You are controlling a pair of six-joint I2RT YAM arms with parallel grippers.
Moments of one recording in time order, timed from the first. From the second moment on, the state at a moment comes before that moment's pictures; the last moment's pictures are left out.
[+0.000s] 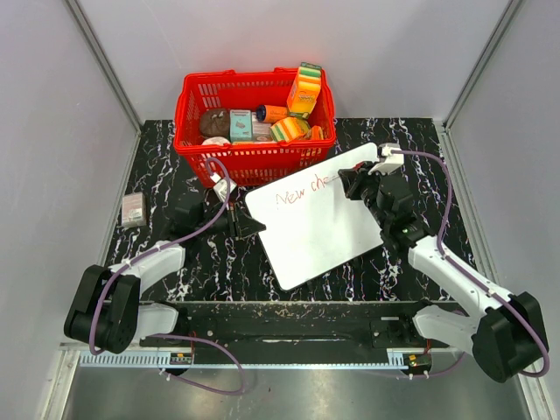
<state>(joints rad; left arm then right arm) -0.29 1.25 0.46 0.46 0.86 -0.41 0.47 1.10 0.72 0.30 0.14 0.42</state>
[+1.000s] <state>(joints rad) -0.29 1.25 0.46 0.46 0.86 -0.41 0.47 1.09 0.71 0.29 0.17 0.42</state>
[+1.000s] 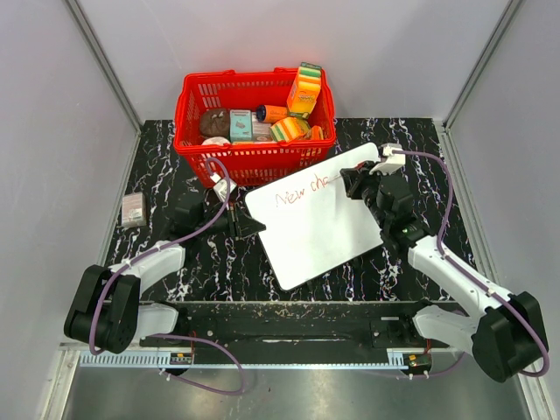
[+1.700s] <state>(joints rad) -0.29 1.25 0.46 0.46 0.86 -0.41 0.46 1.13 0.75 0.30 0.17 0.42</state>
